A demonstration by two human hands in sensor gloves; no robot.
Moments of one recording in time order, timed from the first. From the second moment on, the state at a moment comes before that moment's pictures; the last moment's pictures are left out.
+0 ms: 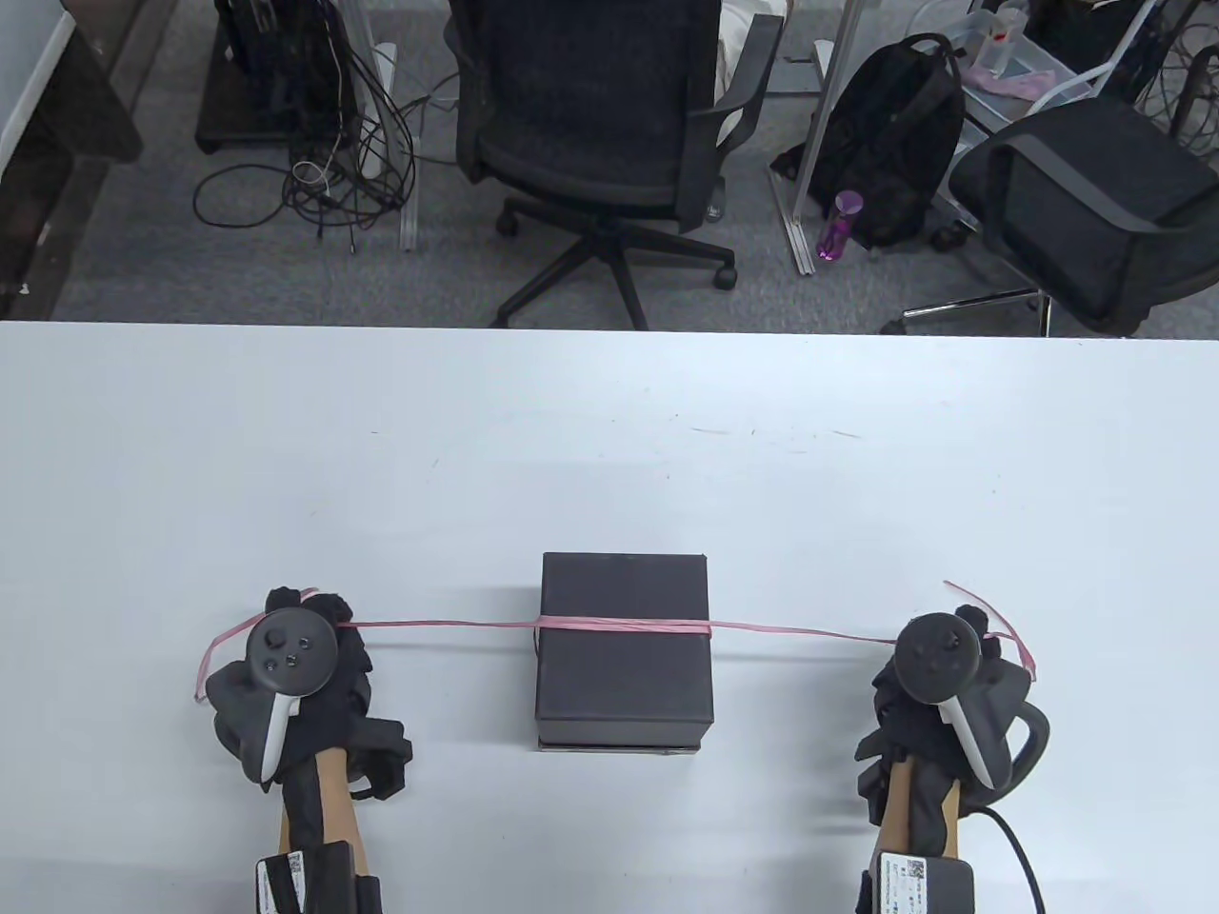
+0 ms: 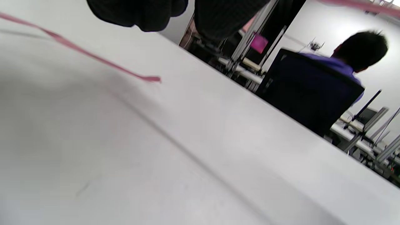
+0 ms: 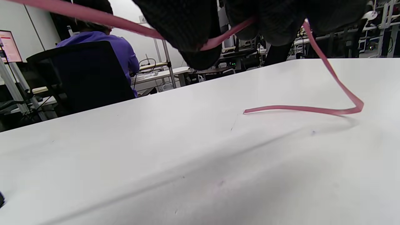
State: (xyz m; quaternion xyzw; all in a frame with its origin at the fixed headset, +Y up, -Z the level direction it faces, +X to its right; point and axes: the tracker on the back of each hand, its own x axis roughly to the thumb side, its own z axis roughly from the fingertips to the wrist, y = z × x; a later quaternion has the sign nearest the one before) left_hand -0.266 -0.749 -0.167 -0.06 0.23 0.27 0.93; right_hand 0.264 -0.698 -0.188 -0.17 0.03 0.98 0.12
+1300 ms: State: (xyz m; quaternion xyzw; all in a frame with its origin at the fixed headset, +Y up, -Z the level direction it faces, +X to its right) left_hand -0.145 -0.695 -0.165 -0.07 -0.08 0.25 0.96; right_hand 0.169 -0.711 -0.191 0.09 0.03 0.91 0.41
